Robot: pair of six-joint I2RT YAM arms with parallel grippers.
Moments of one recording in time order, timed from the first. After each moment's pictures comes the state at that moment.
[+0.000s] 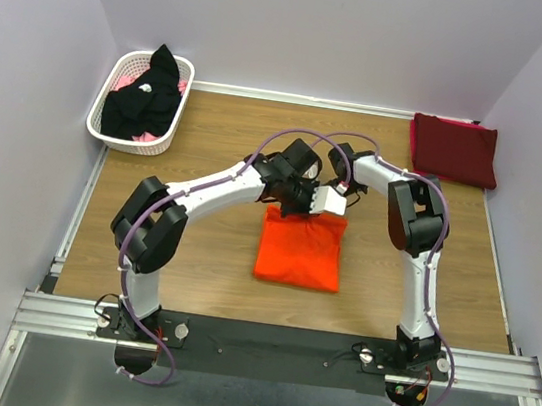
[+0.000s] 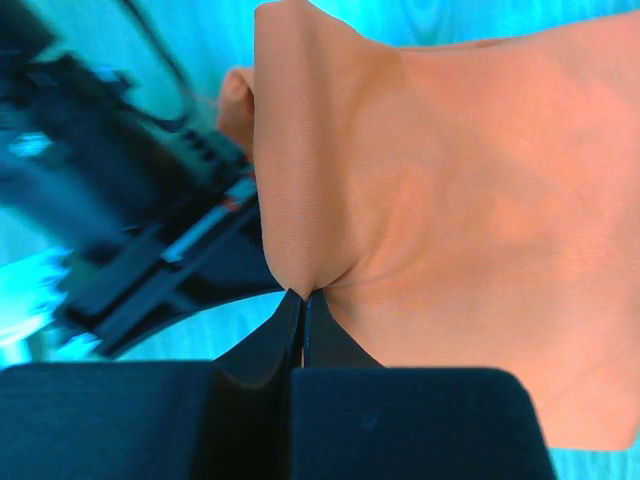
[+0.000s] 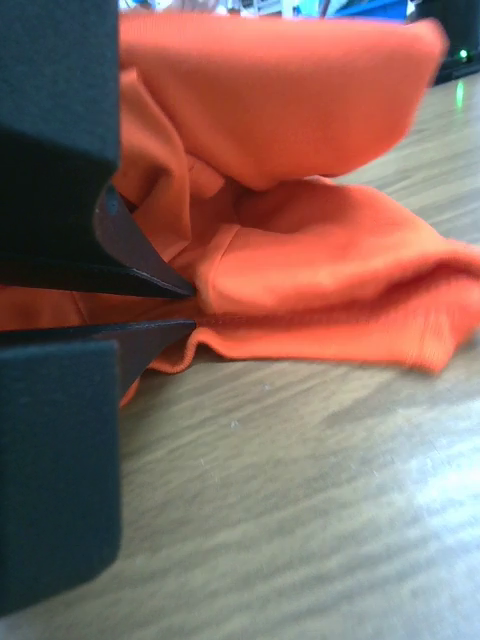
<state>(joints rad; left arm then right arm) -0.76 1.83 1.43 -0.57 0.46 0.84 0.40 2.29 1.63 -0.91 -0.97 -0.43</state>
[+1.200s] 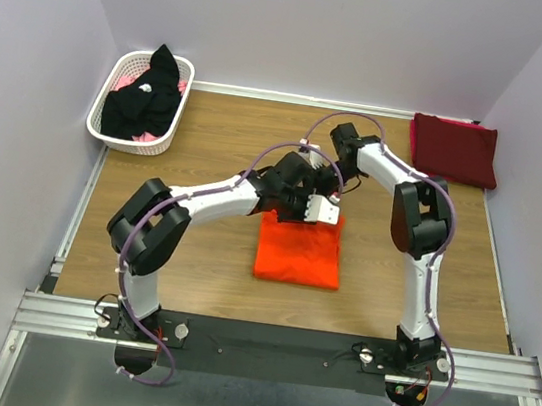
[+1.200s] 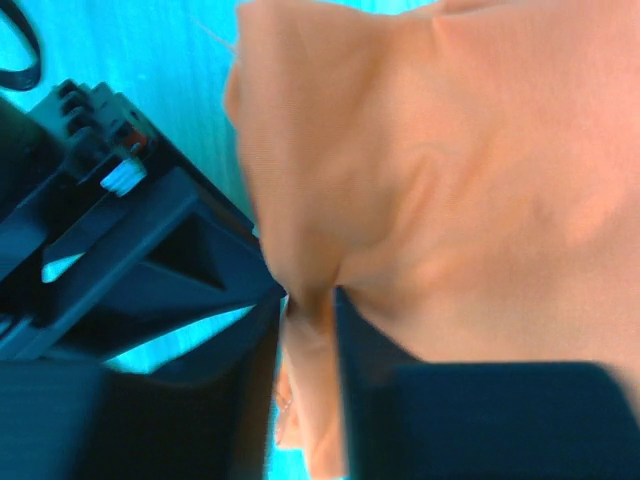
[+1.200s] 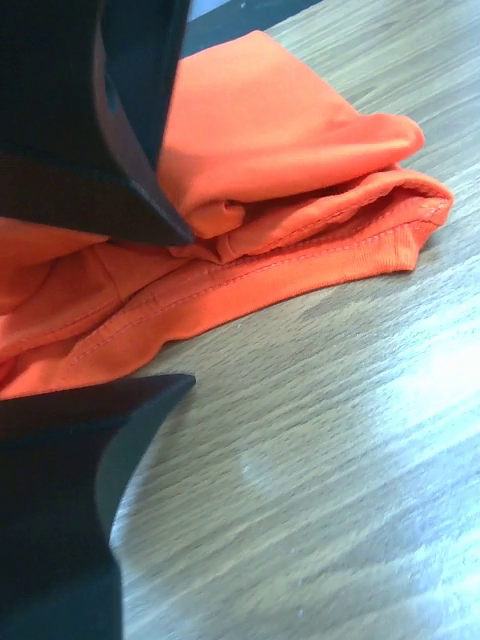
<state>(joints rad) -0.77 1.81 1.24 -0.30 0.36 0.87 0.40 2.26 1.77 -0.92 -0.75 -0.43</state>
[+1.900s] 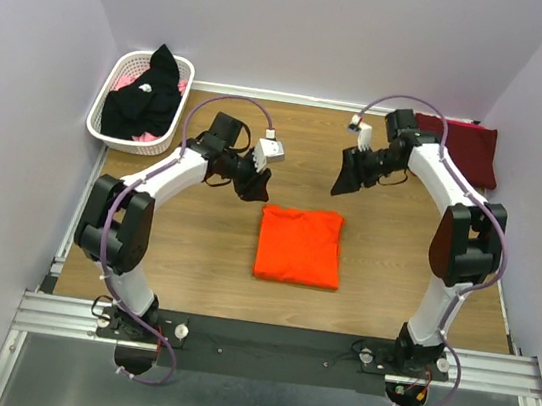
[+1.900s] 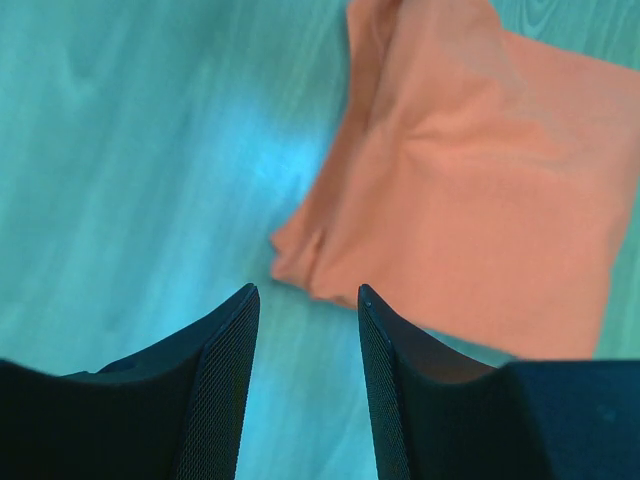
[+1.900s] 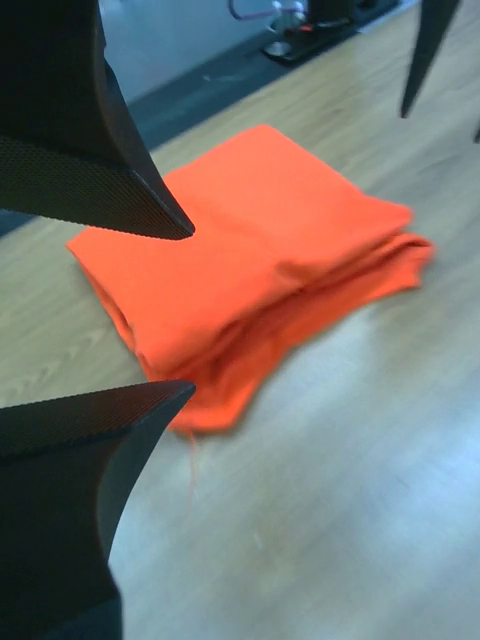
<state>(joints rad) -0.37 1.68 1.21 -0.42 0.75 0.56 0.20 1.92 1.64 -0.91 -0.77 -0.31</state>
